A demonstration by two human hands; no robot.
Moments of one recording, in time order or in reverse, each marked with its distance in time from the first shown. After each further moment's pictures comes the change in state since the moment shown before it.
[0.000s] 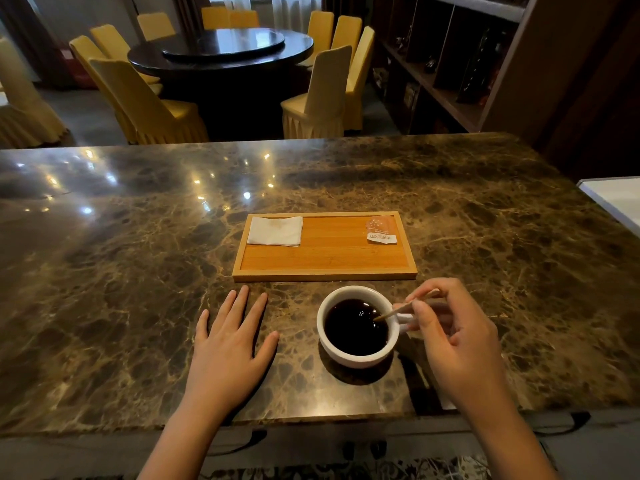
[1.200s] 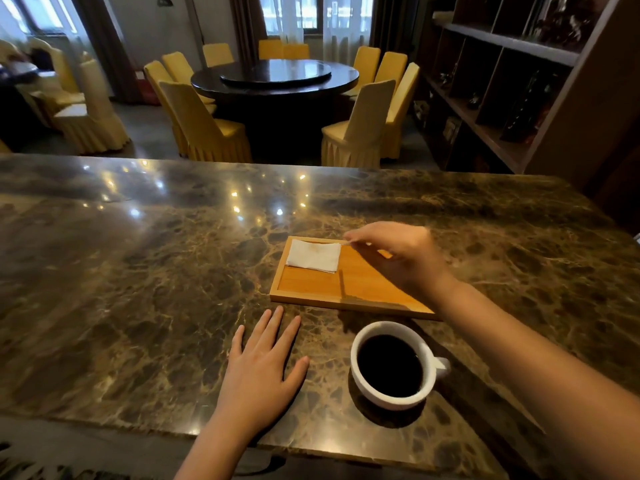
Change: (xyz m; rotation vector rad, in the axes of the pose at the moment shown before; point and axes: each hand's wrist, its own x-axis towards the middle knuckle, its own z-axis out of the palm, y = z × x) left_hand -0.002 0.005 -0.007 -0.014 -0.014 -0.034; right_hand 0.145 -0.014 0.067 -0.183 -0.250 -0.889
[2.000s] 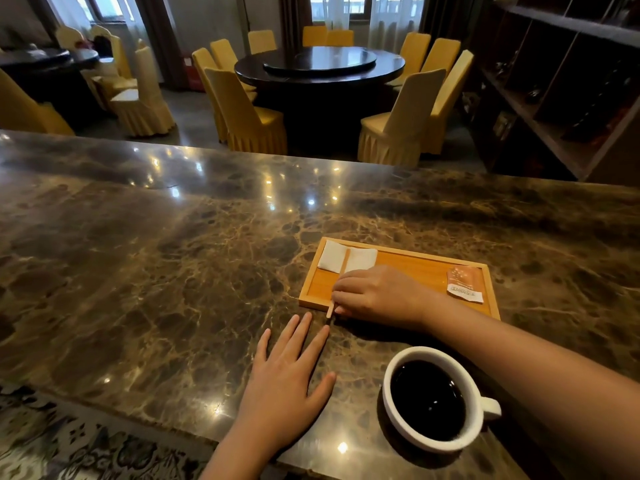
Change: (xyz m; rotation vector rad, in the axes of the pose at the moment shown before) left_hand 0.000 0.000 0.000 0.010 -0.016 -0.021; right_hand -0.003 0.039 0.092 -0.157 -0.634 -0.451
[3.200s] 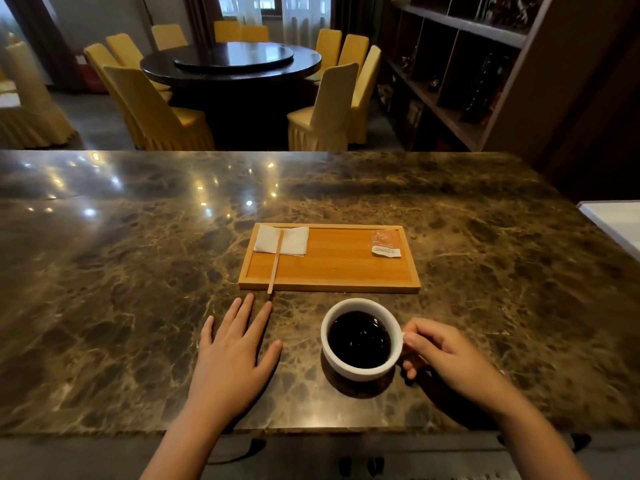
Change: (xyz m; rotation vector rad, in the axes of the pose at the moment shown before) left_hand 0.001 -0.003 0.005 0.011 0.033 0.048; right_hand -0.144 -0.151 -0.054 1.254 0.453 1.241
